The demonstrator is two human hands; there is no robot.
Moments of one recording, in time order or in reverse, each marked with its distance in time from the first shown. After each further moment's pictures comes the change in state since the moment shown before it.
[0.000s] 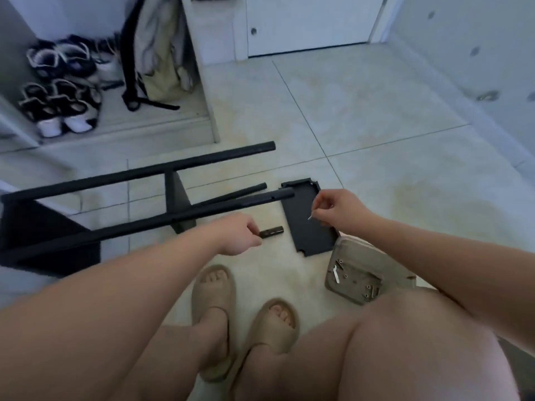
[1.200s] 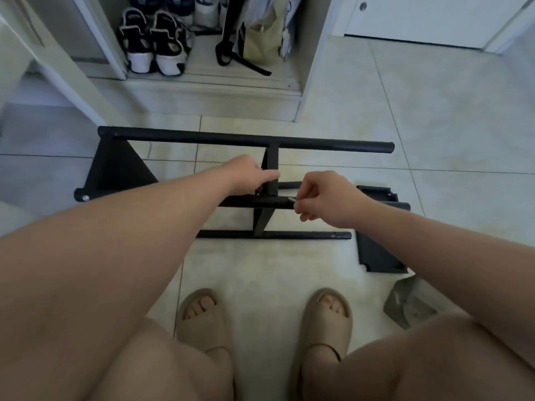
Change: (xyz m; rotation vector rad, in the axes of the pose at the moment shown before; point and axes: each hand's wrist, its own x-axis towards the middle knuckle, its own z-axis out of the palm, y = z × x) left_hand 0.046 -0.188 -0.090 -0.343 0.259 -0.150; right_hand 0.052 -0.192 0.143 -0.101 -0.324 -0.120
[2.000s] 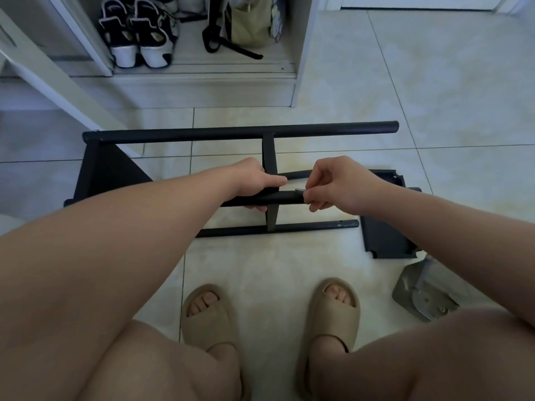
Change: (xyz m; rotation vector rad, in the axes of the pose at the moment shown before) left_hand 0.018 0.006 0.030 -0.114 -0.227 -0.051; right_hand -0.007 0.020 -0.019 0.174 -0.019 0.046
